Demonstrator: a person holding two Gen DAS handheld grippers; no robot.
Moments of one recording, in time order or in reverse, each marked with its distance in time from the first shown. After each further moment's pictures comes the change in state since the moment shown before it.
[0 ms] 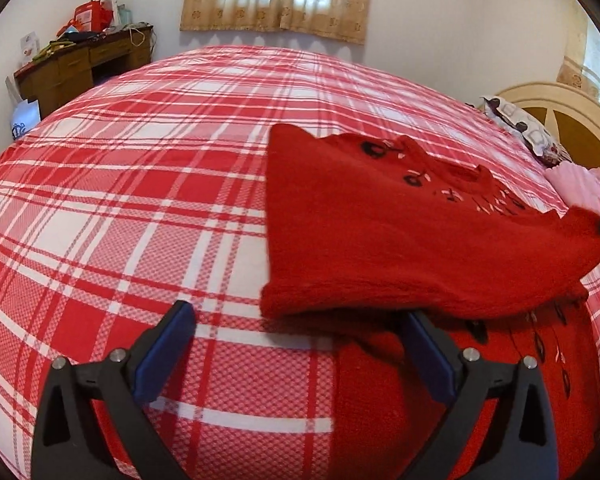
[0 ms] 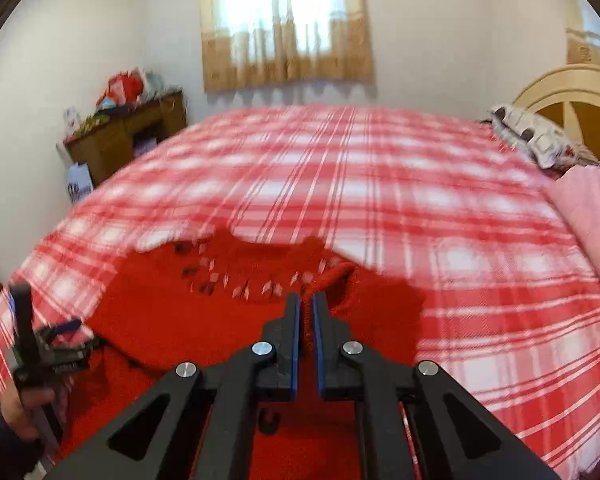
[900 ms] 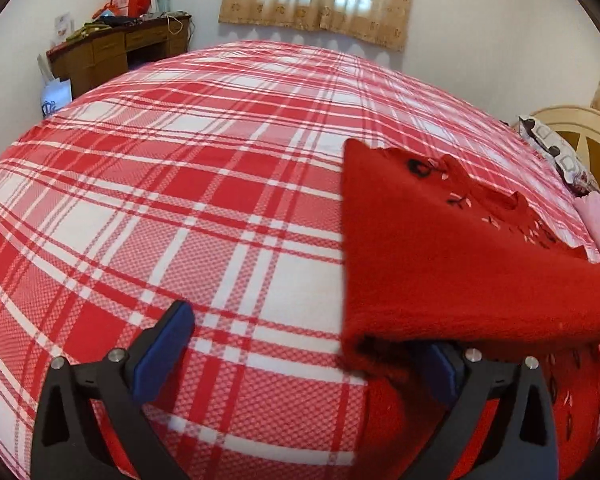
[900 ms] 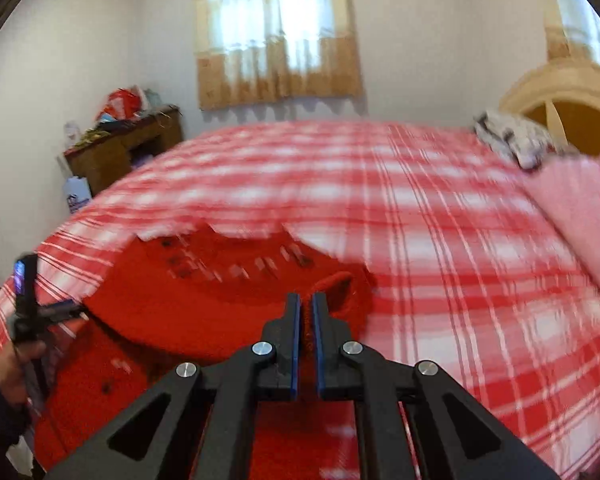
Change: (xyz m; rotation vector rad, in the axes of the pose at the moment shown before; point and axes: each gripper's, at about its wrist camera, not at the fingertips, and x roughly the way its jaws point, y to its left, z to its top) left arm 0.009 0.012 0.011 -0.105 0.000 0.085; right arm -0.013 -0.054 -0.068 0.028 0.017 -0.012
